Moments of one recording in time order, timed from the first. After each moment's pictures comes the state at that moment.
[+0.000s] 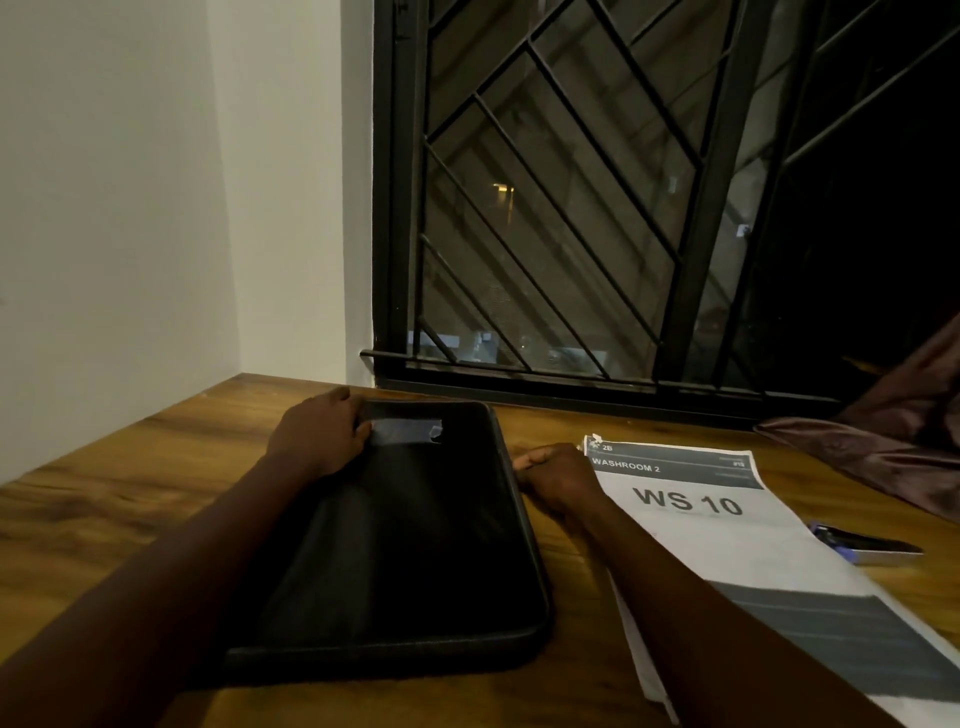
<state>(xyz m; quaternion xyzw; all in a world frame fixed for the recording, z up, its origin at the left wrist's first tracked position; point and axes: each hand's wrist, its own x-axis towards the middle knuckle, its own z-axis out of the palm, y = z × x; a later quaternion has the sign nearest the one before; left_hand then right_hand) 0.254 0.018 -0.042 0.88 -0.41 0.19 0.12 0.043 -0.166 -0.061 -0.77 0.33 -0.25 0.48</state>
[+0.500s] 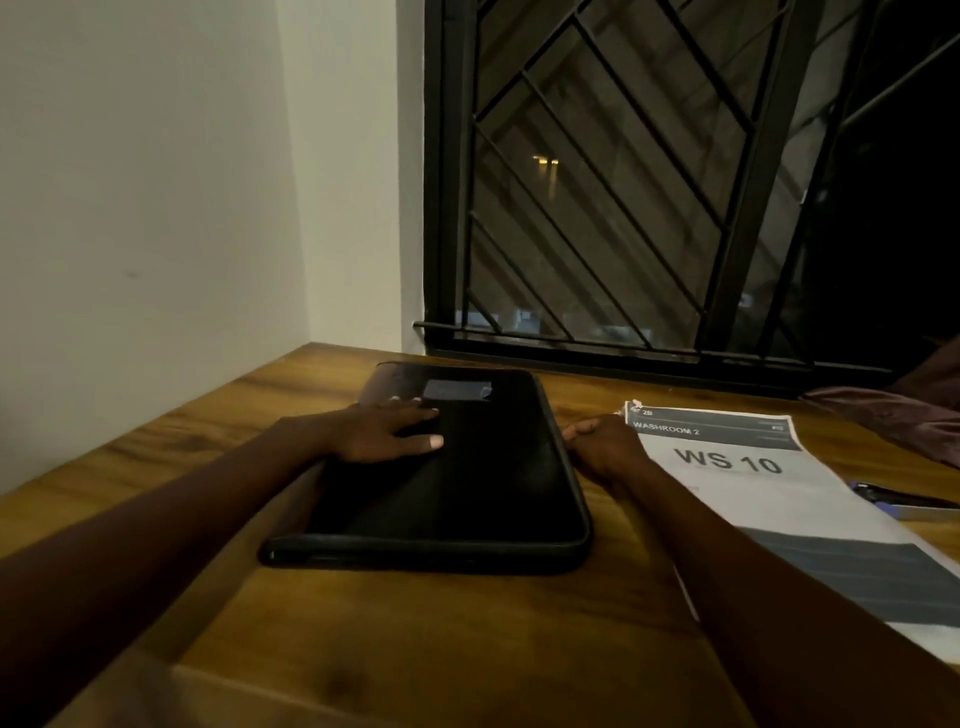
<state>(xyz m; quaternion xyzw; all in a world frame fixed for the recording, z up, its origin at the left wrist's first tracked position) 0.199 0.086 -0.022 0.86 -0.50 -0.12 0.04 0.018 -0.138 -0.058 -0.79 0.35 -0.27 0.43</state>
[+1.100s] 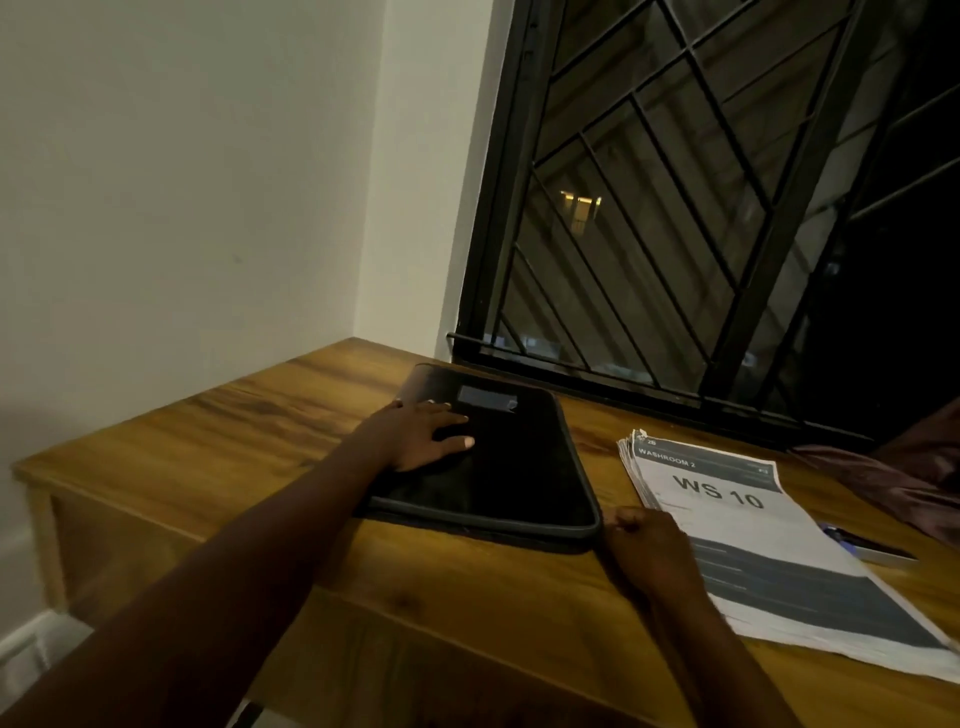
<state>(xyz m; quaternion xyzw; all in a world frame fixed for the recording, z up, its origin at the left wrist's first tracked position) 0.178 0.106 -0.050 0.87 -0.48 0.03 0.11 -0.090 -0.032 -0.057 -0.83 0.37 -0.24 0.35</state>
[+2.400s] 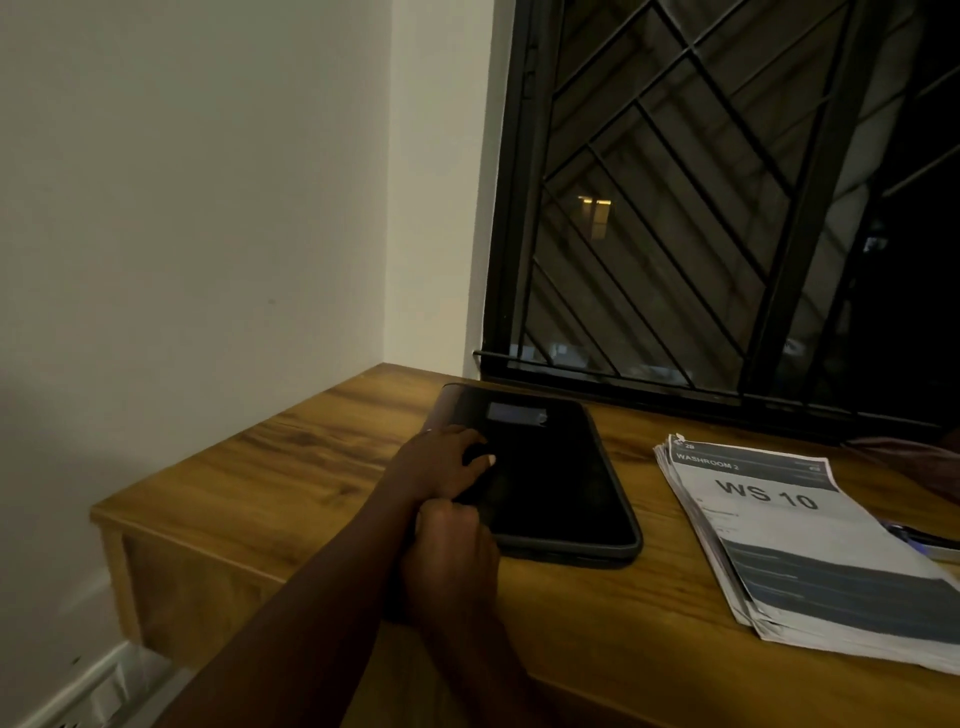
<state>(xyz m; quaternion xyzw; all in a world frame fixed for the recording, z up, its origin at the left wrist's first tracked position) 0.169 0.110 -0.060 0.87 -0.46 0.08 0.19 0.082 0.088 -0.146 -0.91 0.30 -0.25 0.17</state>
